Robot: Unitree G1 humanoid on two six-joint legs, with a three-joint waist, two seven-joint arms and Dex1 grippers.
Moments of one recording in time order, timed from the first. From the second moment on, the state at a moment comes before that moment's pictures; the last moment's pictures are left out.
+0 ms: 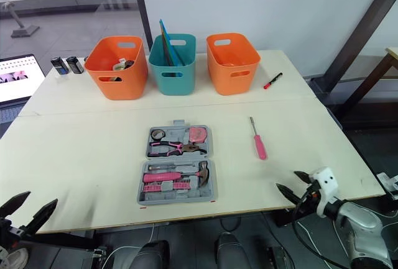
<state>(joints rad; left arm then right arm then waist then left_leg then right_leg) 0.53 0.50 0.71 -0.03 -0.55 -0.01 -0.89 0.01 -0.61 -0.33 0.49 0.32 -0.09 0.98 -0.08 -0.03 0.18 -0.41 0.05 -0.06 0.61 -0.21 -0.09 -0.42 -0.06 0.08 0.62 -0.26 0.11</state>
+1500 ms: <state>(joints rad) 0.20 0.81 0.33 -0.41 -0.61 0.35 -1.00 -0.68 -0.47 -0.04 0.45 0.15 0.93 0.45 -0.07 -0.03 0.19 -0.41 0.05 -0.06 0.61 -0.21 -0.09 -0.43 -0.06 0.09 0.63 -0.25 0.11</state>
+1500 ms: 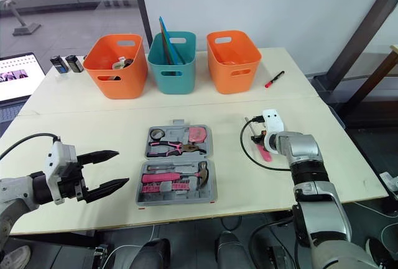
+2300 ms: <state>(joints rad) 0.16 0.78 0.29 -0.35 -0.57 0.32 -1.04 -0.49 -0.16 -0.24 -0.16 0.27 1.50 0.24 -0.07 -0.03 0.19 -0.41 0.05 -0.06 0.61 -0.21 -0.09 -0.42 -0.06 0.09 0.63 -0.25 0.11</state>
